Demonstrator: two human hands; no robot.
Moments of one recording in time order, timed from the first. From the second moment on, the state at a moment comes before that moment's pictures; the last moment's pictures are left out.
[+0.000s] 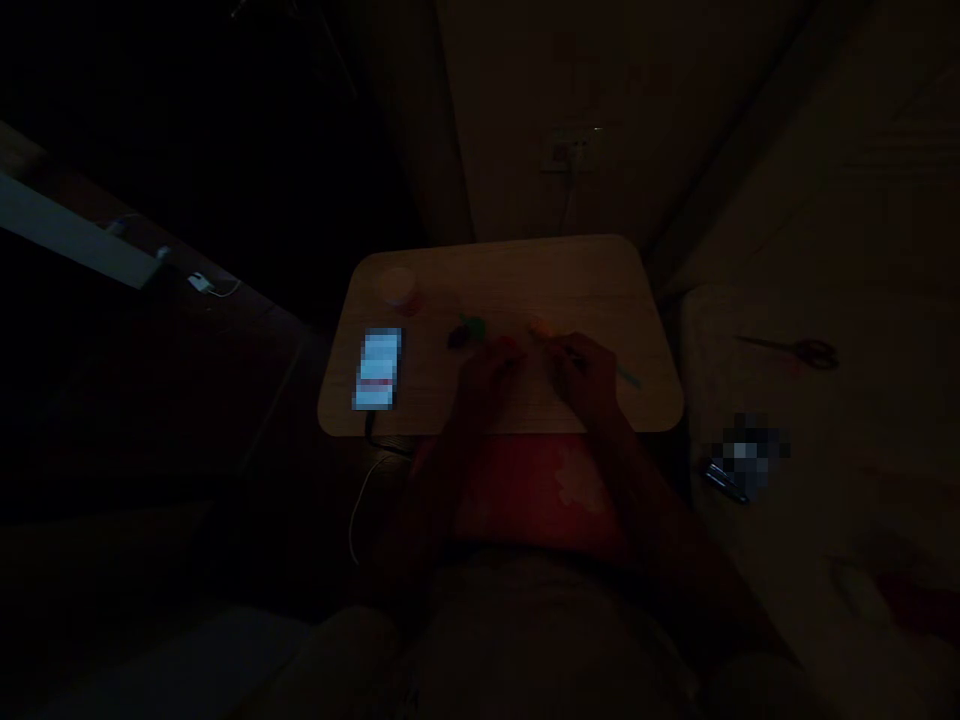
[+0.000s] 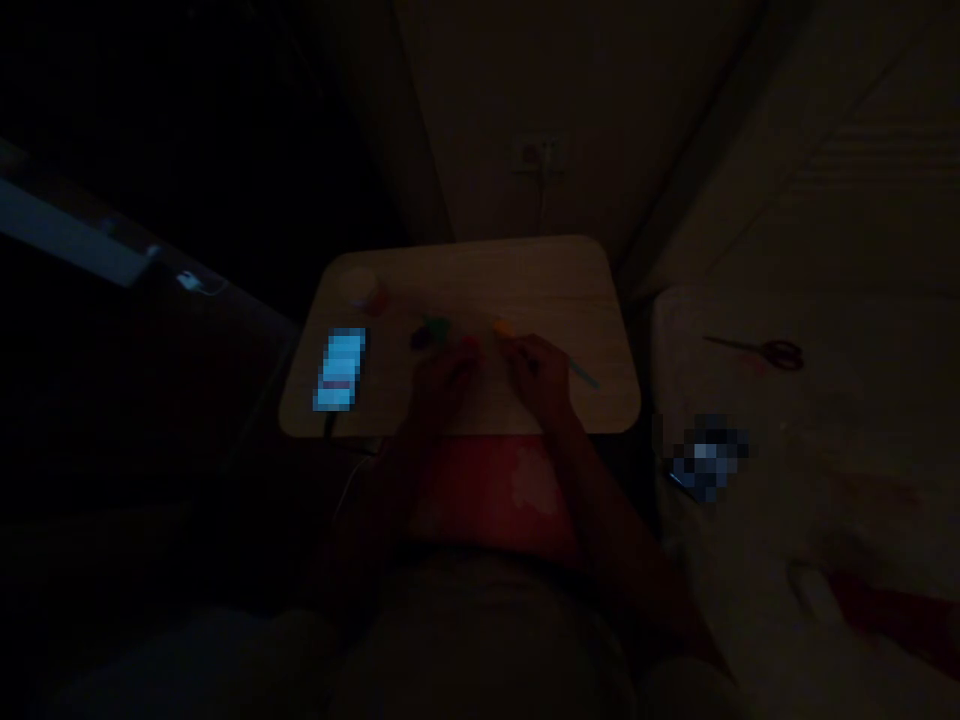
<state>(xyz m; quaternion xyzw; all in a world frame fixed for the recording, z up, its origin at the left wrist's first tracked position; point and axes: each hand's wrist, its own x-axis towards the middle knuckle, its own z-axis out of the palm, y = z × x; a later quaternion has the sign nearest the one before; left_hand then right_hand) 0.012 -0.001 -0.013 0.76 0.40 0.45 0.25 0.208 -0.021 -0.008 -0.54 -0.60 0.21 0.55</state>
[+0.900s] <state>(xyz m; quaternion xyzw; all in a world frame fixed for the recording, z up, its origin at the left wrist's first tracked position) 0.008 -0.002 -0.008 0.73 0.42 0.47 0.27 0.207 -0.021 -0.012 -0.54 -0.60 0.28 0.52</state>
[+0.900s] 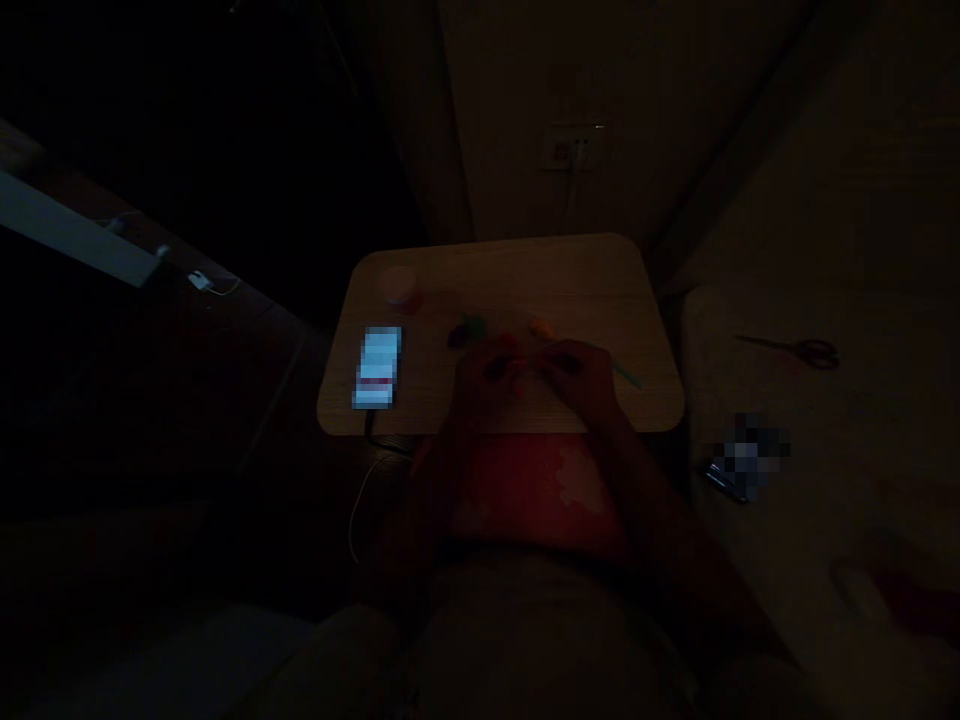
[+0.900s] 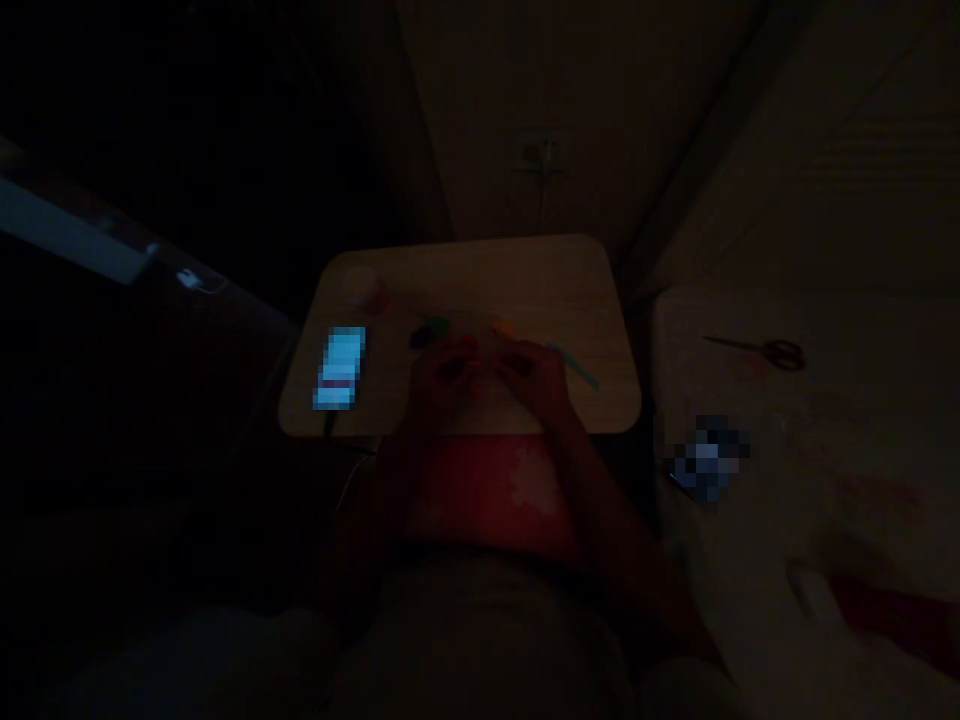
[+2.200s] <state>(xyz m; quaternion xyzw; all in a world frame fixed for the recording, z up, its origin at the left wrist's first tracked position) 0.009 -0.001 -0.017 0.72 0.41 0.45 0.33 0.209 -0.017 -0.020 -0.50 -0.62 0.29 0.53</state>
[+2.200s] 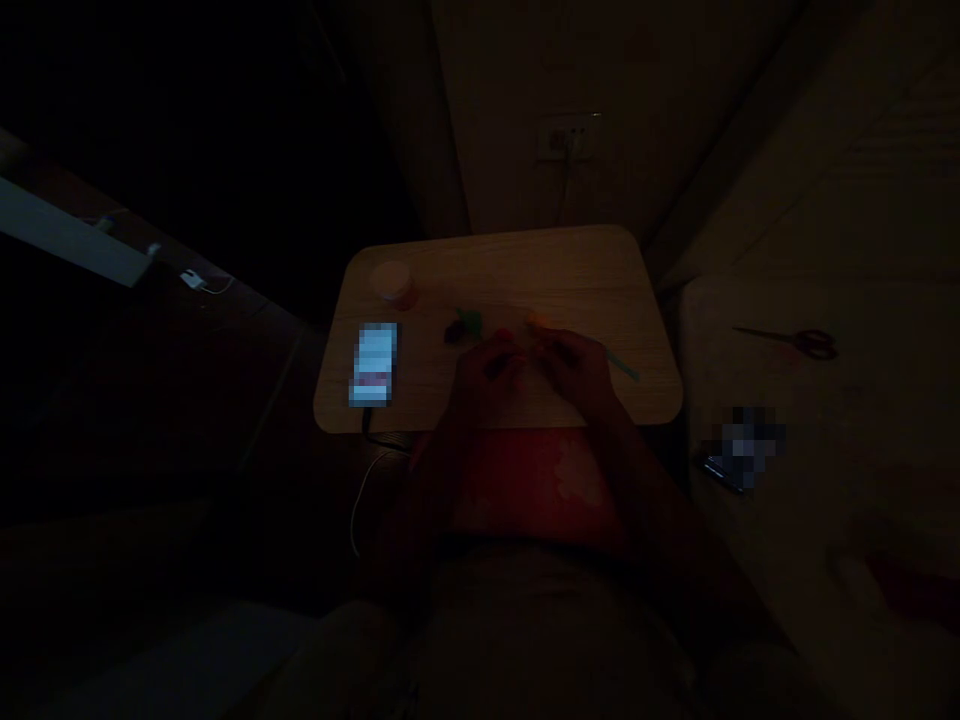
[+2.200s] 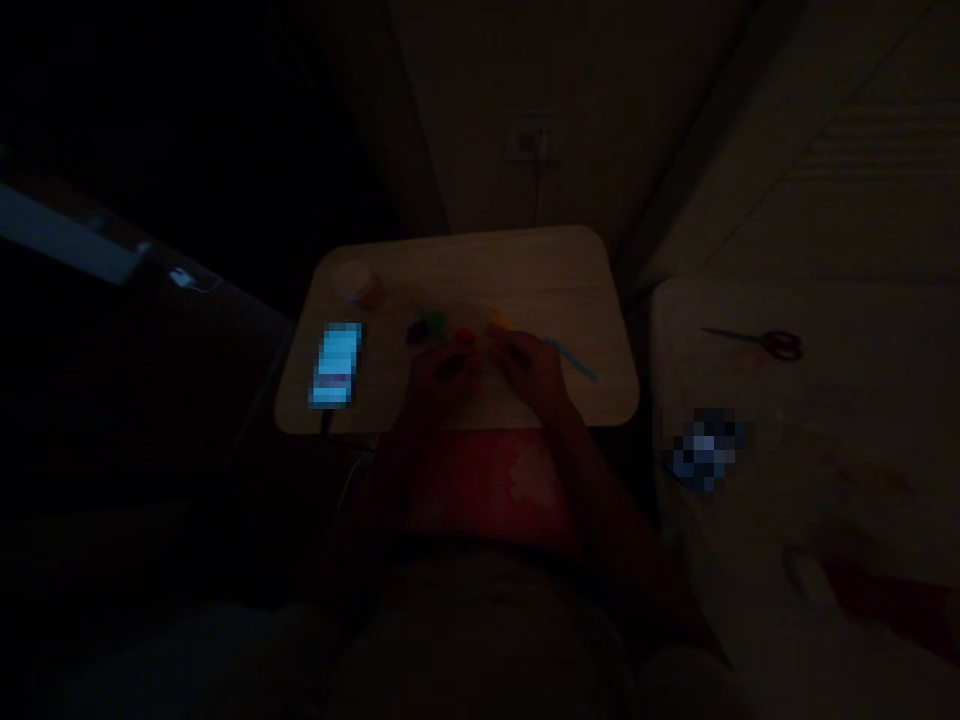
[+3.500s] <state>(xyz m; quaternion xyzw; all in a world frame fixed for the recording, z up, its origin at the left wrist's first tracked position) 0.010 -0.003 -0.011 0.72 0.39 0.46 0.34 0.209 -0.022 -0.009 -0.50 -0.62 0.28 0.54</state>
